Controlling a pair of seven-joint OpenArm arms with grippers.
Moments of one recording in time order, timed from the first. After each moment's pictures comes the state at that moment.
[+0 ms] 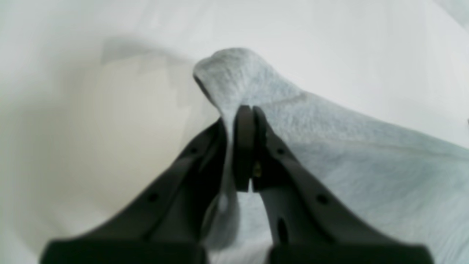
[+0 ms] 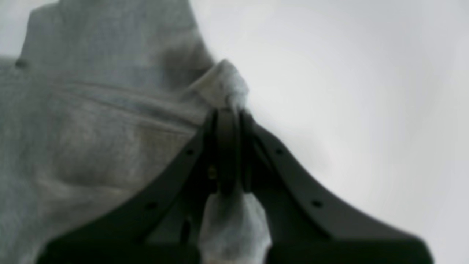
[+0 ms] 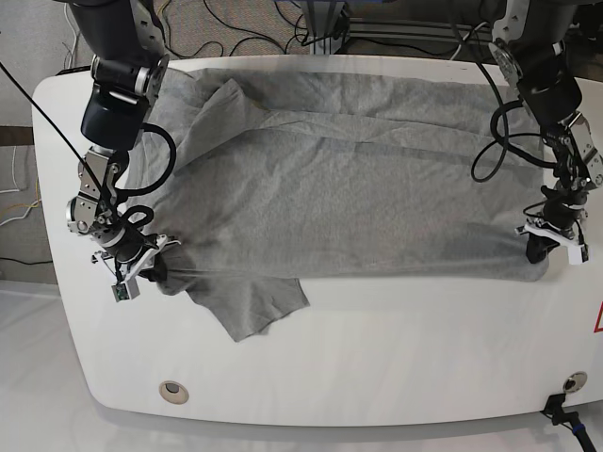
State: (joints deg) left arm -14.5 -19.3 -34.0 52.0 -16.2 -35.6 21.0; right arm 23.0 15.3 20.6 53.7 1.0 38.8 -26.0
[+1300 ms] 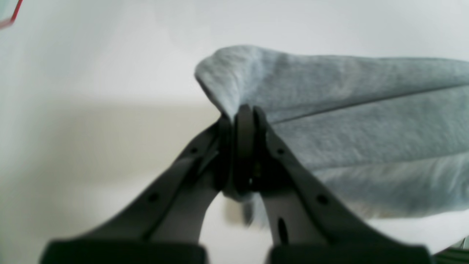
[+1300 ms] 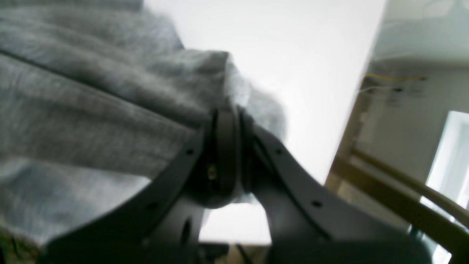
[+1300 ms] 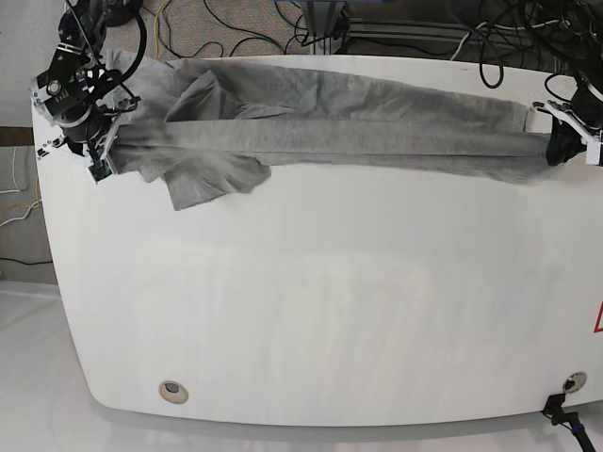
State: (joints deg) left arm 23.6 -19.6 -44.1 97.3 -33.5 -43.3 39.7; right arm -17.7 16.6 30.2 111.9 3.9 41.5 -58.4
